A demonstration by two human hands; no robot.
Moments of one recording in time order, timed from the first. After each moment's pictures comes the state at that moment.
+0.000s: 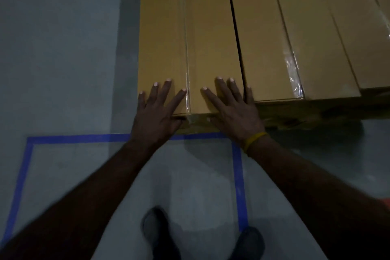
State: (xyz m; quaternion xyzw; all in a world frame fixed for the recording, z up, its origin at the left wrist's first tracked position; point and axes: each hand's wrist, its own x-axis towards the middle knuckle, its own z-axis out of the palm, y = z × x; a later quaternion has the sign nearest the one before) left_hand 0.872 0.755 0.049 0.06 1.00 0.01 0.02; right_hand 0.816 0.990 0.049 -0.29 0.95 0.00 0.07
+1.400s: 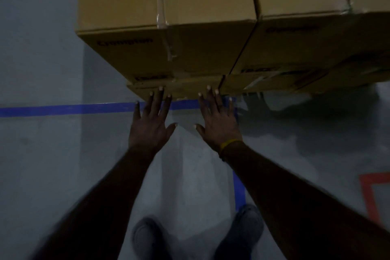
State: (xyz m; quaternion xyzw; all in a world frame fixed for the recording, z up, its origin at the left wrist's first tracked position) left_hand 0.968 0.786 -0.163 0.01 1.00 -0.01 0.09; right_hand 0.921 0.994 -0.163 -0.21 0.96 -0.02 0.17
